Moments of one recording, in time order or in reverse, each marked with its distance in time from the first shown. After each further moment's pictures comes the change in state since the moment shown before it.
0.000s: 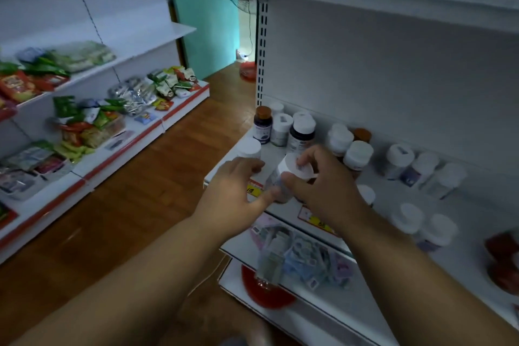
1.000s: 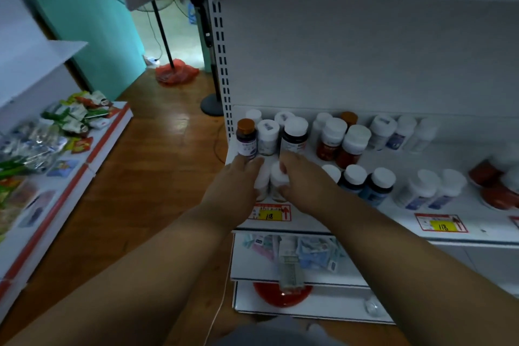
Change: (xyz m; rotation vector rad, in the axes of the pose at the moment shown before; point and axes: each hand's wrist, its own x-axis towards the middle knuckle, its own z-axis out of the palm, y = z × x) left_hand 0.113 -0.112 0.015 0.231 -0.425 0.326; right_hand 0.073 0.011 0.089 -0.564 -0.030 0.150
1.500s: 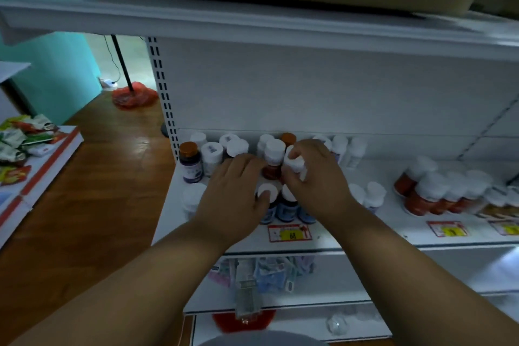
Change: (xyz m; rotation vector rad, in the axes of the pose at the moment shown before) left_hand 0.019 0.111 -0.024 -0.120 0.322 0.278; right_hand -0.055 0.052 -0.092 0.097 0.564 -0.034
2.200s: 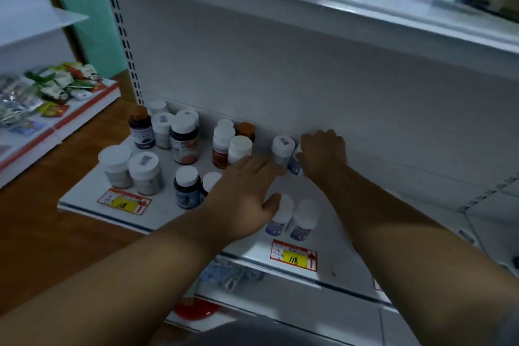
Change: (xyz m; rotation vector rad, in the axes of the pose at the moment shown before) left_hand 0.077 0.143 0.108 -0.047 0.003 -0.152; right_hand 0.091 0.222 -0.037 -0.756 -0.506 -0.056
